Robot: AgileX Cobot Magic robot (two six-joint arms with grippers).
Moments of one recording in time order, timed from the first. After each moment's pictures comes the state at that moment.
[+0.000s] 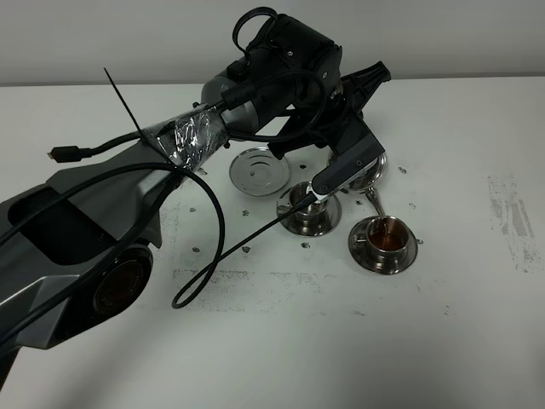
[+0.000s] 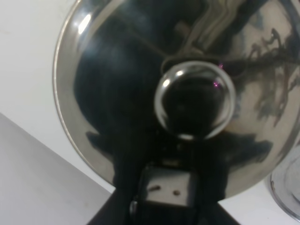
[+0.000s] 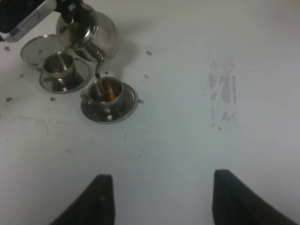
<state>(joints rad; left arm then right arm) -0.69 2.49 -2.35 0.10 0.89 1.94 0.13 -0.01 -0.52 0.09 1.11 -0.03</state>
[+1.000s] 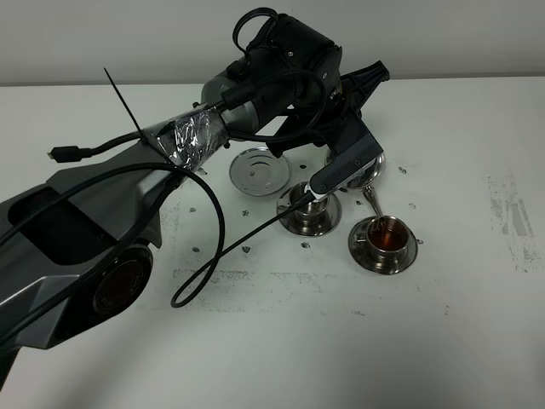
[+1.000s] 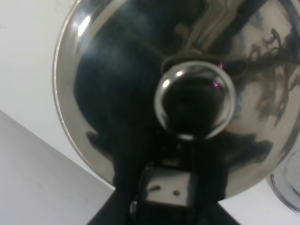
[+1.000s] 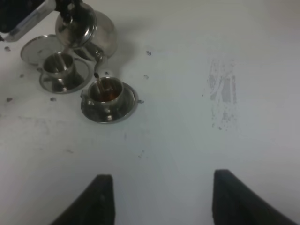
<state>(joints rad) -0.69 2.49 -2.35 0.12 0.88 1.94 0.13 -0.01 -0.52 0.09 1.11 -0.03</state>
